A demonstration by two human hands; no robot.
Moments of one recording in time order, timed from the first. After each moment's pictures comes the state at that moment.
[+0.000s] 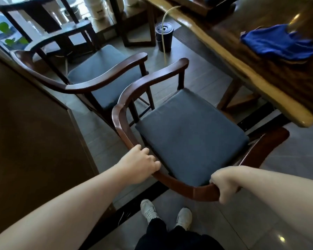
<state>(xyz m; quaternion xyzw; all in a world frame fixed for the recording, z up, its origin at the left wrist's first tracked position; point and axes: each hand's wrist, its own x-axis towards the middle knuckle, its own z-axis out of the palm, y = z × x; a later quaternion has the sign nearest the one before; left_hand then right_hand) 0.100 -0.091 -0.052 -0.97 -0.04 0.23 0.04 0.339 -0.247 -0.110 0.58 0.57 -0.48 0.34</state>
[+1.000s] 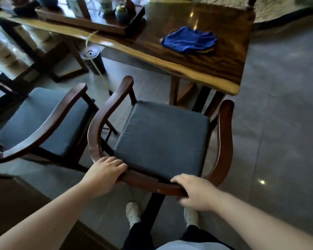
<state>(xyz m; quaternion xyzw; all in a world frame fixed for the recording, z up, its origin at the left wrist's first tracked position) 0.099 0.018 -0.087 -0.99 0.08 0.12 0.01 0.231 -0.289 -0.099 0.80 0.46 -0.35 -0.12</state>
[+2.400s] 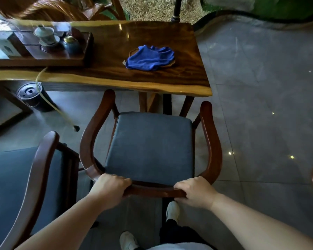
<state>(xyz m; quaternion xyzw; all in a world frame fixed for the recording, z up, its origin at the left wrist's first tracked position) 0.201 0.158 -0.084 -0.95 0.26 0.15 -0.01 0.216 -0.163 -0.109 0.91 0.37 -0.14 -0.14</state>
